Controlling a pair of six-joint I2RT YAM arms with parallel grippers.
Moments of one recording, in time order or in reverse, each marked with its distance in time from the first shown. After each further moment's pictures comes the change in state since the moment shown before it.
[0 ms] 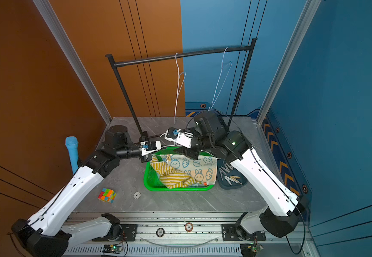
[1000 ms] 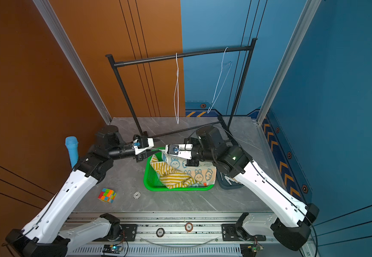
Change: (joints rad) left arm 0.092 -0.076 -0.002 0.007 0.060 -0.091; right arm 0.068 -0.181 -0.343 0.296 0.113 -0.204
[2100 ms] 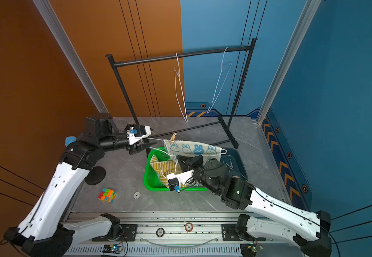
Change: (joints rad) left arm -0.031 0.128 0.355 -0.346 -0.146 0.058; right arm 0.288 -0.299 -0.523 0.581 0.515 -0.512
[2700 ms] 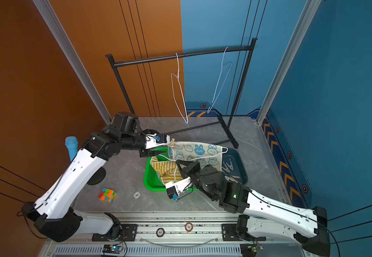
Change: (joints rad) left arm -0.183 0.182 0.135 -0.235 -0.211 0.148; right arm 0.076 0.001 -0.047 0.015 0.108 -0.185
